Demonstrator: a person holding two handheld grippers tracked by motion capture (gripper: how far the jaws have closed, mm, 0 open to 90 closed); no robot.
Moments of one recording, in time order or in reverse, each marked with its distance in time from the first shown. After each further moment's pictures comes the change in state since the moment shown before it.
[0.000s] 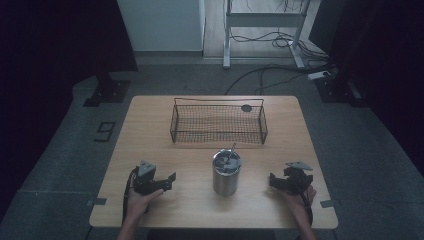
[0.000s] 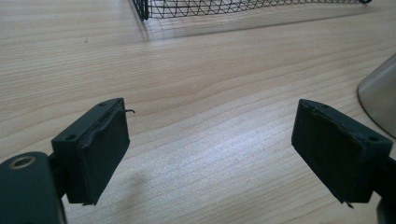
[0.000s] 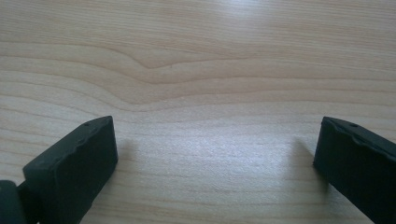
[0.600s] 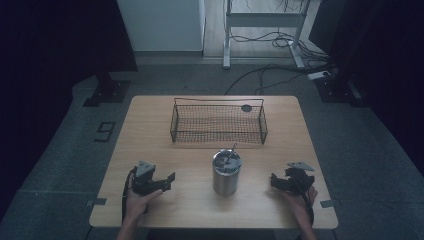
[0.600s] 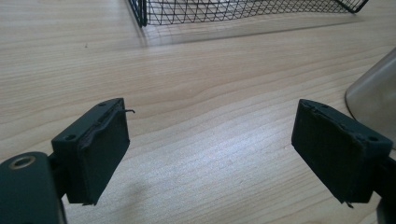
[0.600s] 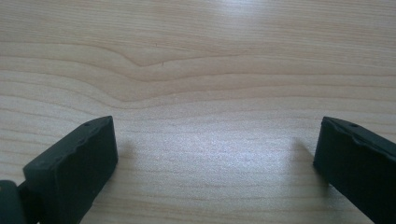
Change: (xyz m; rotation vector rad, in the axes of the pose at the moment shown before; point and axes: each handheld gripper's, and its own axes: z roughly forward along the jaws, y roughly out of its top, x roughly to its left) left arm -0.002 0.002 -0.008 -0.024 -0.013 -0.009; right arm -0.003 -0.002 -0.001 -0.001 -0.009 0.009
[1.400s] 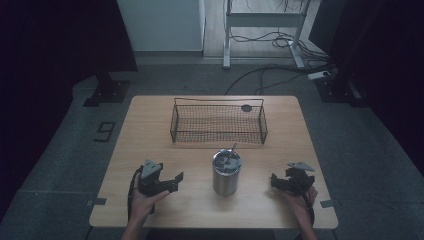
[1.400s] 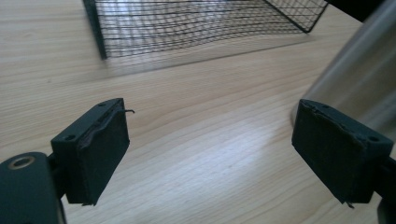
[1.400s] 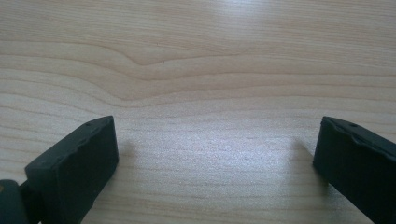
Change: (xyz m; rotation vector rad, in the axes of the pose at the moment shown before) left arm -0.036 0.017 -0.010 -0.043 -0.066 0.050; right arm -0.001 0.000 -0.001 -0.001 0.007 -0.002
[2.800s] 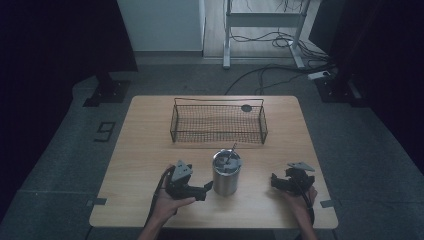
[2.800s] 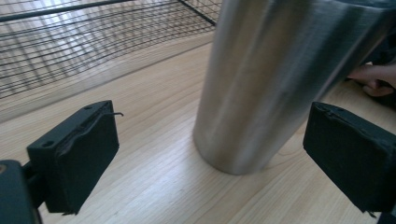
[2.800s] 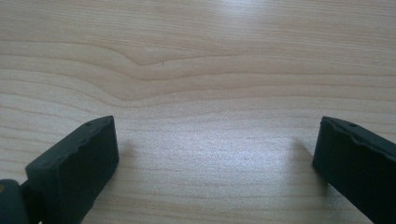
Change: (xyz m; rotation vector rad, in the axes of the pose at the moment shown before) left arm -0.075 0.021 0.024 0.035 -0.182 0.159; right arm 0.000 0.000 0.000 -0.001 -0.001 0.001
